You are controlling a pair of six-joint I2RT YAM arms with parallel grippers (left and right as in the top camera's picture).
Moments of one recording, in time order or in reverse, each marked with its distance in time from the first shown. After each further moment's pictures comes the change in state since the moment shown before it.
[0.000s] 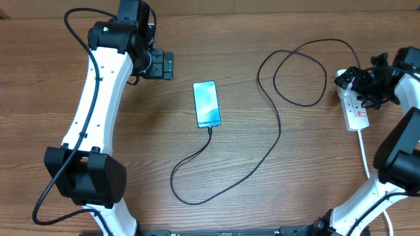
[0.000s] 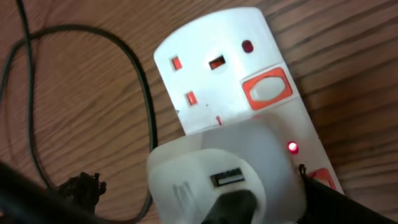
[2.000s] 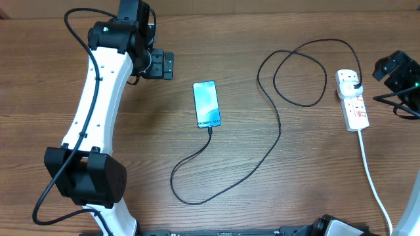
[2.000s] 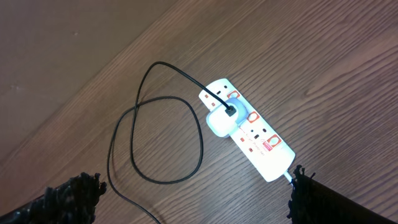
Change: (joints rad) left arm 0.000 0.000 0.000 0.001 0.000 0.000; right arm 0.023 -0.705 0.001 -0.254 0.241 0.291
